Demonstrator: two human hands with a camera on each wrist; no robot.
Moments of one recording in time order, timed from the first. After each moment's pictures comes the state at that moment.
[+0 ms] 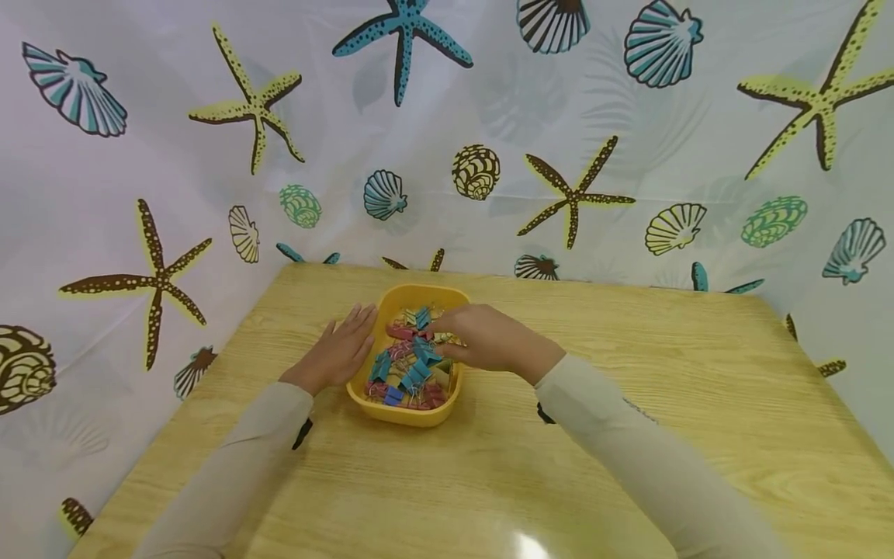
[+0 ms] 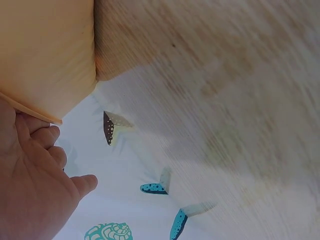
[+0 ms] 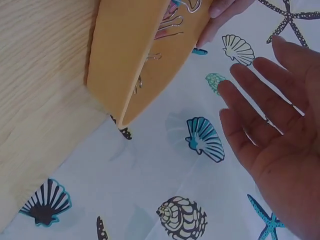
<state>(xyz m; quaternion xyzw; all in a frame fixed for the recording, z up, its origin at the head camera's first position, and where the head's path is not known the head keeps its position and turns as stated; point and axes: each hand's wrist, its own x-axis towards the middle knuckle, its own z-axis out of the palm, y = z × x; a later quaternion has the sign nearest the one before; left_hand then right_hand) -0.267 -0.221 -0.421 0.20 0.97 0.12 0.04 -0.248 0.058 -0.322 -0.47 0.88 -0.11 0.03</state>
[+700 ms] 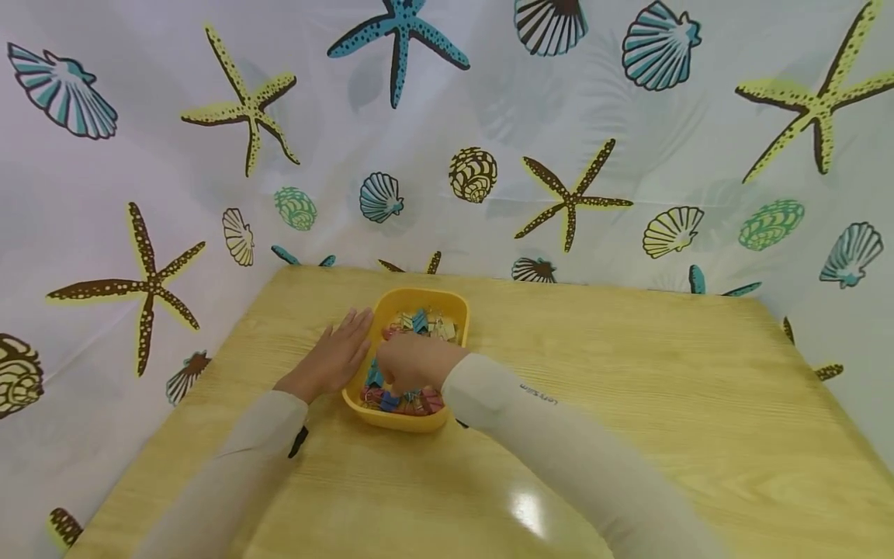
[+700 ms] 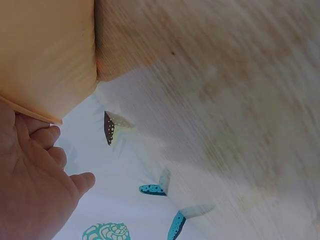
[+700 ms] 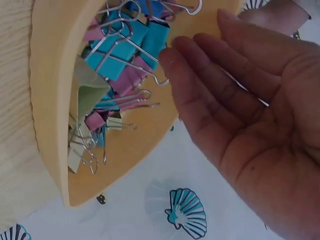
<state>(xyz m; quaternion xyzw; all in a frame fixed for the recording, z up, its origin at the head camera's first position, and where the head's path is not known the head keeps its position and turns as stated) -0.265 -0.220 -0.422 0.21 0.97 0.15 0.02 -0.242 -0.036 -0.334 -0.40 0.89 0.01 0.21</state>
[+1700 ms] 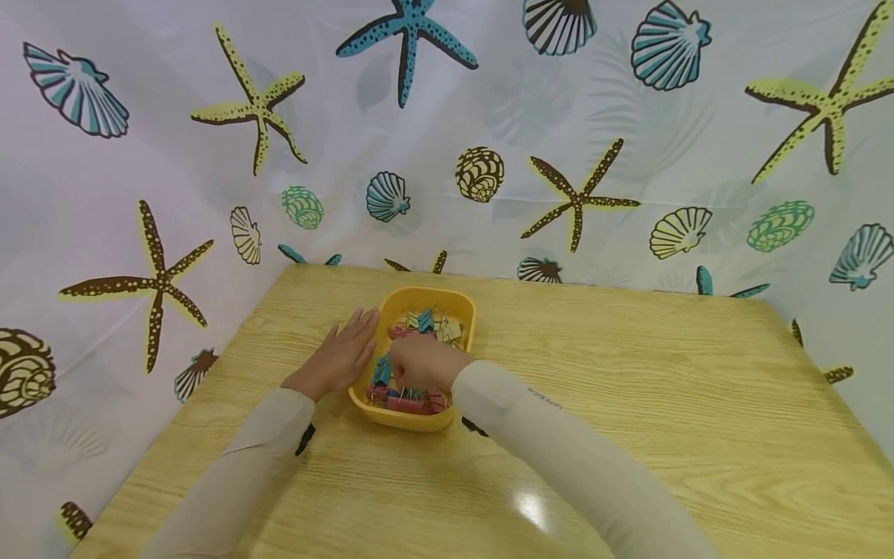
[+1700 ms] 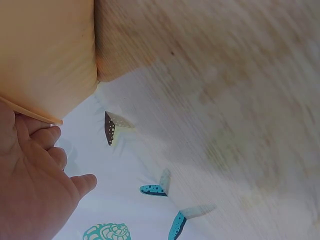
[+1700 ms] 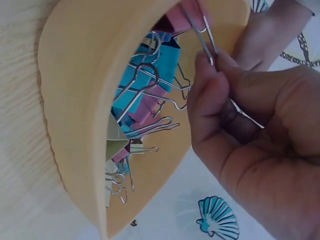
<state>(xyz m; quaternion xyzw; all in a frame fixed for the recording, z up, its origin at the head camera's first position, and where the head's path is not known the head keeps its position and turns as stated) -0.264 -0.222 -0.424 0.21 0.97 0.14 0.01 -0.245 -0.030 -0.347 -0.37 0.90 -0.10 0.19</state>
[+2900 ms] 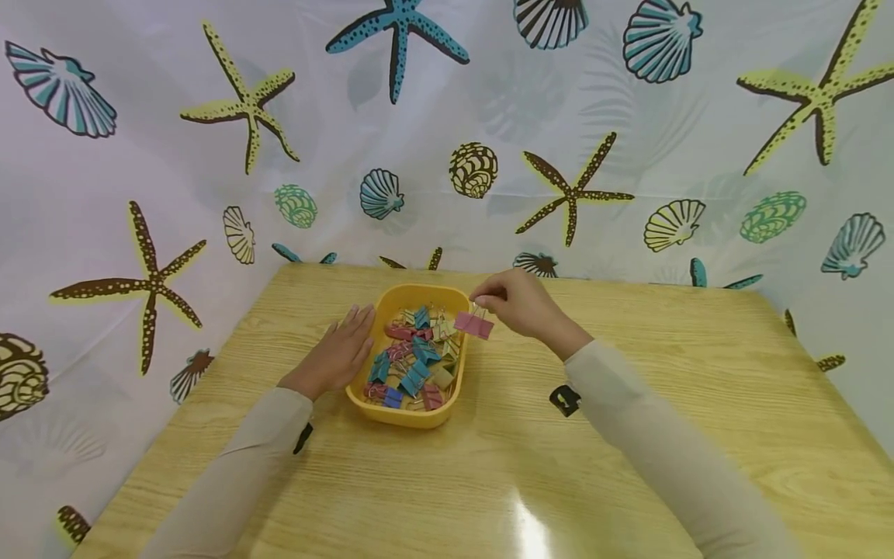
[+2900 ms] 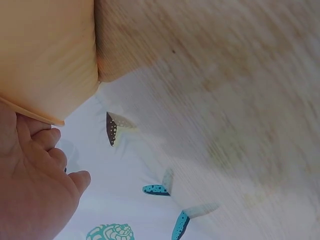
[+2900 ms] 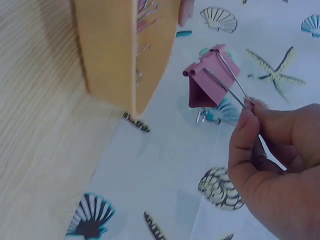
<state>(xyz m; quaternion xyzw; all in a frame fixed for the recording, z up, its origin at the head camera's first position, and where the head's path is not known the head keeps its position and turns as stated) -0.264 -0.221 -0.425 0.21 0.97 0.12 0.02 -0.266 0.094 -0.313 -0.25 0.91 -0.33 -0.01</state>
